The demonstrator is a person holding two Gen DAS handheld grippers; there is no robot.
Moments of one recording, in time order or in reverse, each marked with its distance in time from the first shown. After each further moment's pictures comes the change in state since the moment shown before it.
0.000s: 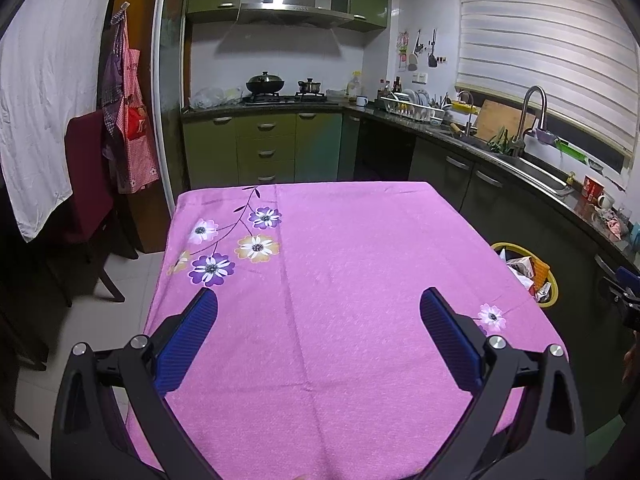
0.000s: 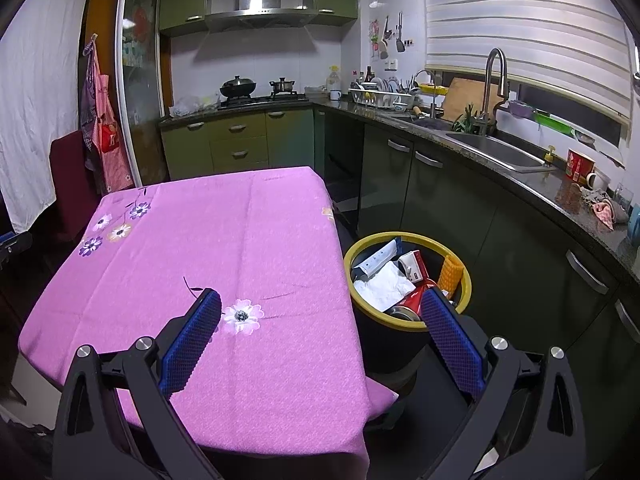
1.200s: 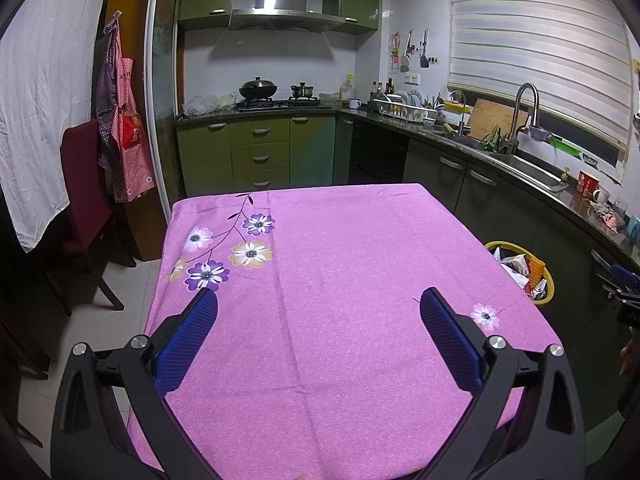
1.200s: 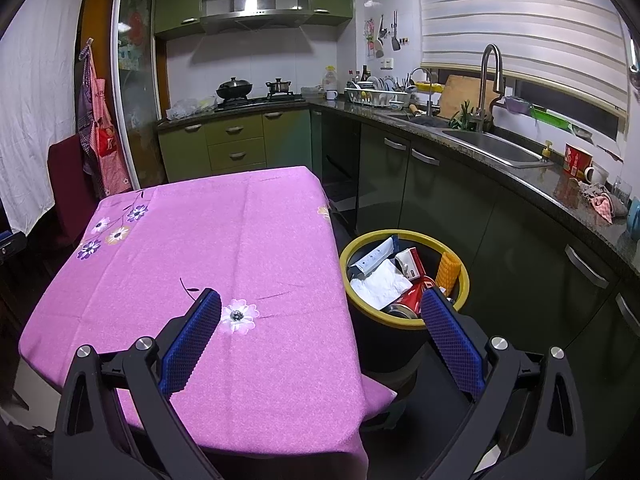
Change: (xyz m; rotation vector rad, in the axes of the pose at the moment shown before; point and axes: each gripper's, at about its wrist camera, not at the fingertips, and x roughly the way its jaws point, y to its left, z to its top) left arm -0.006 -0.010 0.005 0.028 -0.009 -0.009; right arm 0.002 0.002 -0.001 0.014 0.004 -0.007
